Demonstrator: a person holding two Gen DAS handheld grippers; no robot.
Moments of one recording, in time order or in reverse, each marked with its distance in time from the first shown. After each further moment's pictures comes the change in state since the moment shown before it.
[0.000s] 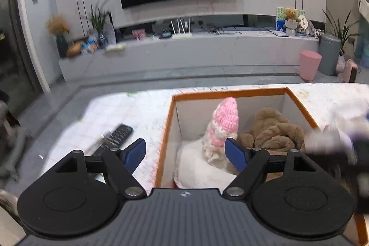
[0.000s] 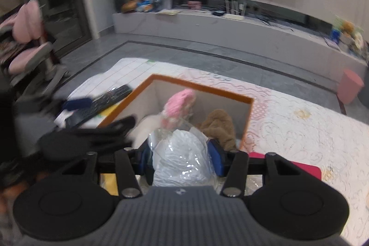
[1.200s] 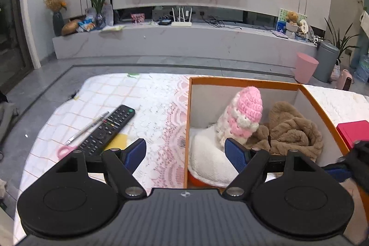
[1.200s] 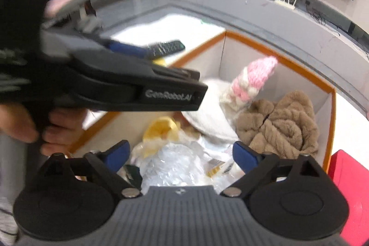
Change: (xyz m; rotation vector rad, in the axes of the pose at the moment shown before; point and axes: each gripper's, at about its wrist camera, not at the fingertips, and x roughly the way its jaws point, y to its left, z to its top) left arm 0.009 0.041 -0.012 -0.050 0.041 -0.031; right arm 0.065 0.067 -0.025 -0.187 0.136 0.133
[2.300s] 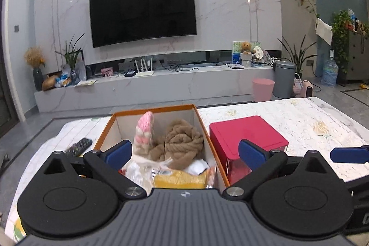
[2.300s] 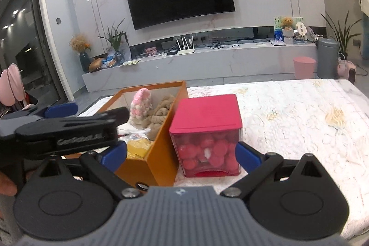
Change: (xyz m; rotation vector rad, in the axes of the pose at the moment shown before) left arm -0.129 -0.138 -0.056 0.124 -0.249 -0.099; right arm -0.189 -0.042 -0.181 0.467 -0.421 -0.277
